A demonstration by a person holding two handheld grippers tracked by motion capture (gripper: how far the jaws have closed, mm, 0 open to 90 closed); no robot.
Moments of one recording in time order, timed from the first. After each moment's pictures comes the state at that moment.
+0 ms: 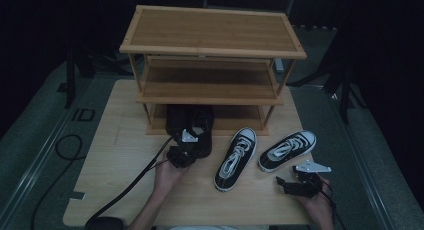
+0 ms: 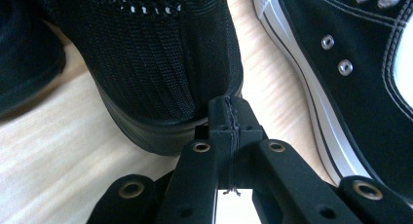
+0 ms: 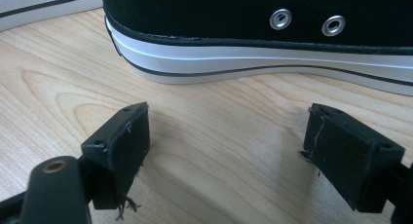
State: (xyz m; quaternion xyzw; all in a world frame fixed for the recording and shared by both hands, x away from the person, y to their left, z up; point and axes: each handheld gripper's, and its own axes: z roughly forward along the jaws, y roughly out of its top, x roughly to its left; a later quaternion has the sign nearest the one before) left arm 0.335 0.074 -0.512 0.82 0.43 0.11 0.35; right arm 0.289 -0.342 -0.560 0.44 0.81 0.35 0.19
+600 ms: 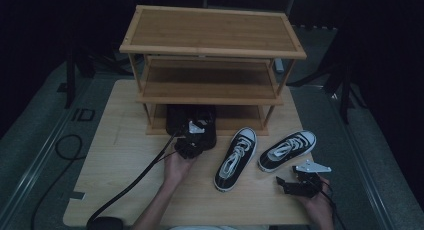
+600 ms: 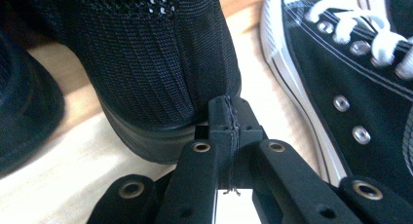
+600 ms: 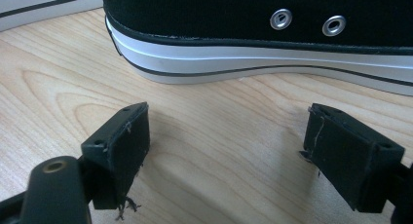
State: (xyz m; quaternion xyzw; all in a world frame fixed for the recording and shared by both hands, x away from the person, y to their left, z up) left arm 0.362 0.057 -0.508 0.81 0.44 0.12 0.37; right arm 0.289 -0.342 -0.560 0.44 0.81 0.35 0.19
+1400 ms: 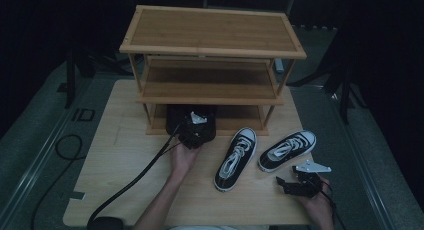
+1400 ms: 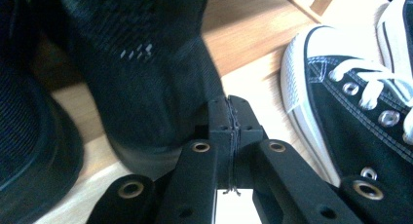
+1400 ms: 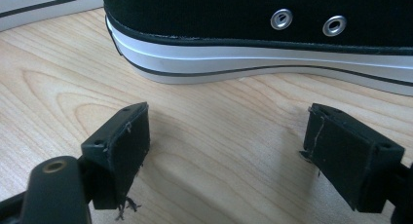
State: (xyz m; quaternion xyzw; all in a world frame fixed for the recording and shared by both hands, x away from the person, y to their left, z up) left arm 0.387 0.045 -0.500 0.78 0.46 0.15 0.39; right arm 0.289 -0.342 -0.560 0.44 0.81 0.35 0.19
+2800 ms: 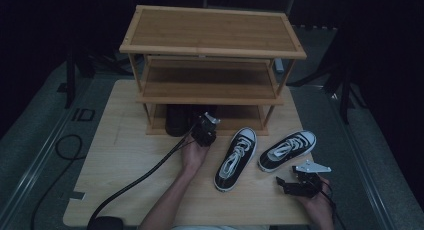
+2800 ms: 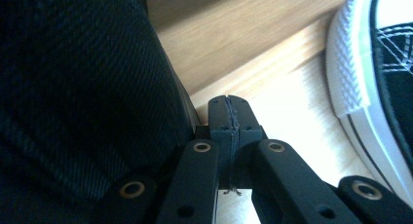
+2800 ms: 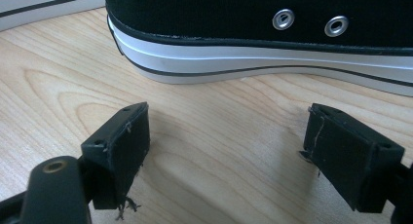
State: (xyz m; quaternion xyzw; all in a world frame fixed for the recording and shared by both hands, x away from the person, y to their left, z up) left arm 0.418 0.009 -0.532 0.81 0.46 0.18 0.31; right arm 0.289 -0.342 -0.560 0.43 0.81 0.35 0.19
